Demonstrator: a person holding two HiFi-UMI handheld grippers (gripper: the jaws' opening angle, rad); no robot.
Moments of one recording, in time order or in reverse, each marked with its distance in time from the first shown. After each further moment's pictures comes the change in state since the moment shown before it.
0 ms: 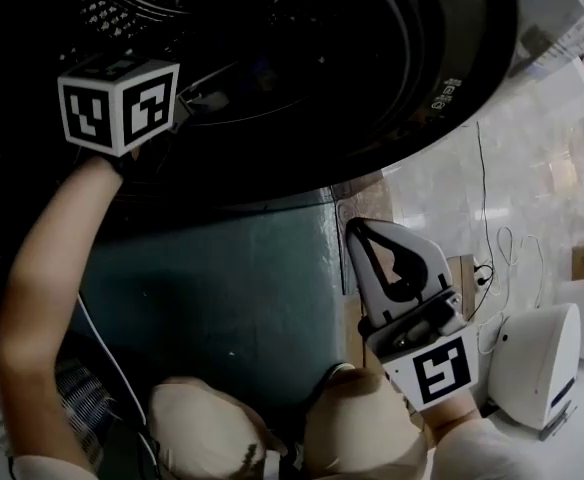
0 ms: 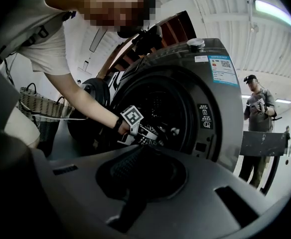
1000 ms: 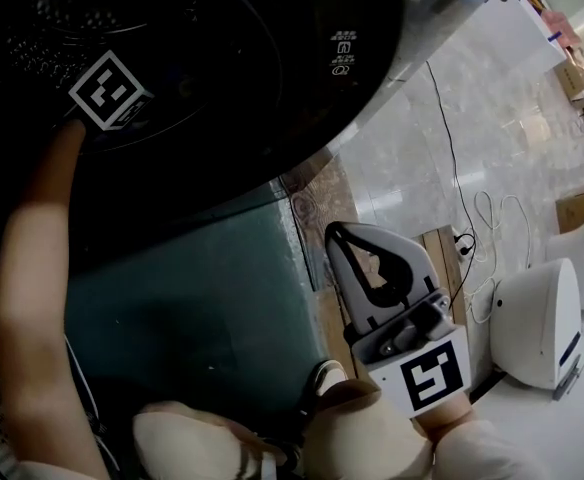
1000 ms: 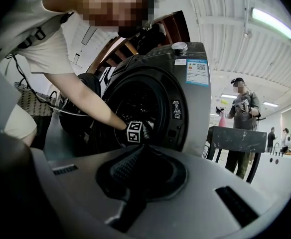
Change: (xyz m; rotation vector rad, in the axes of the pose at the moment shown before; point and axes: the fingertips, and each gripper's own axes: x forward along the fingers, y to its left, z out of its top) left arm 0.094 0.022 -0.136 0.593 0.712 -0.098; right arm -0.046 -0.036 -0.026 0.010 0.057 -0.123
